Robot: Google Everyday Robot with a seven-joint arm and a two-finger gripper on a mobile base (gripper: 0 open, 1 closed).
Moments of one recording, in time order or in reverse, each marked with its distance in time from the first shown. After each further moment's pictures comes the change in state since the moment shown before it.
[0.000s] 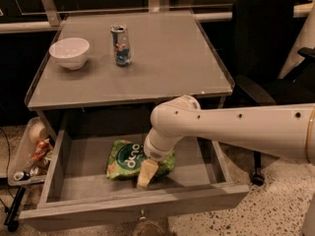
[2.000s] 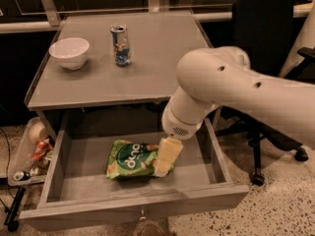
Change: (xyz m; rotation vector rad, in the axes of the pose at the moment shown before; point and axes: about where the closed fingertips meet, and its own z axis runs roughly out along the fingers) arm 0.004 0.026 -0.177 0.058 -0.003 -0.082
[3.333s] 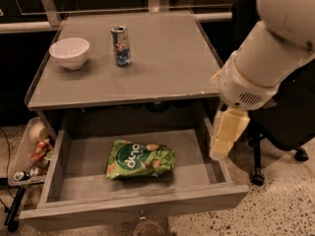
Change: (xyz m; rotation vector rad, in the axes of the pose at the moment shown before) arm 0.057 0.002 -0.156 0.084 0.076 -0.036
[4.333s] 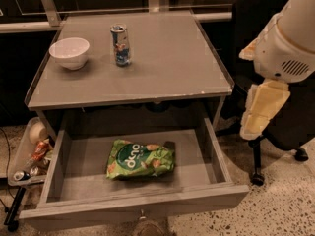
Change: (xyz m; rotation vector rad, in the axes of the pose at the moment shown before) arm 0.030 -0.021 -0.069 0.088 0.045 0.037
